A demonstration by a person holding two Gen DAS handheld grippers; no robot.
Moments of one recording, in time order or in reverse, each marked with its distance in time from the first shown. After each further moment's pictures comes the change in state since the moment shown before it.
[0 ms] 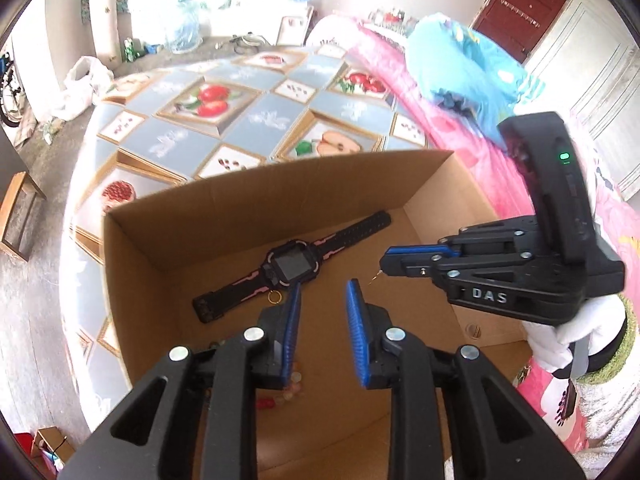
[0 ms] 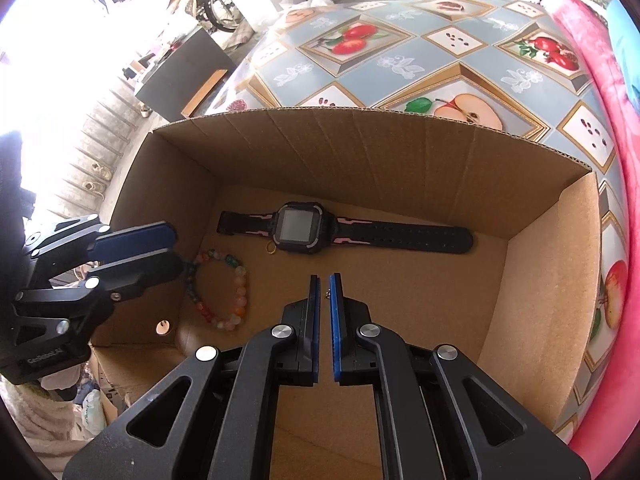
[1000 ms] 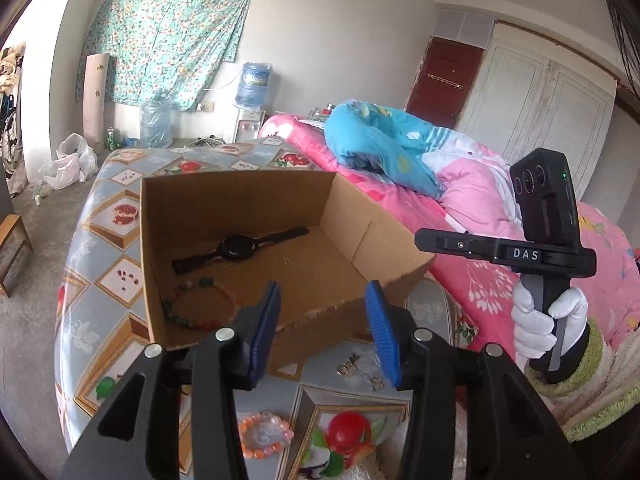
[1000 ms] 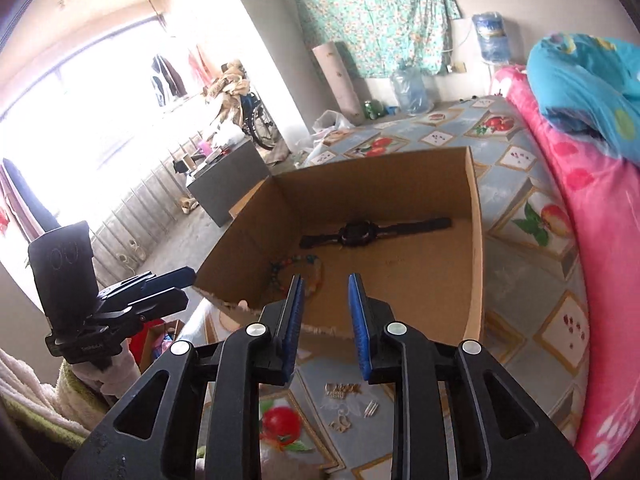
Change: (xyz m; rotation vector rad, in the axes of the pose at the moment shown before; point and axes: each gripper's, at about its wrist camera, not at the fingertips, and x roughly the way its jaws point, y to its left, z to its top) left arm -0.096 -0.044 -0.168 0.103 -0.403 -0.148; right arm -0.115 0.028 -0.183 0.000 -0.519 0.091
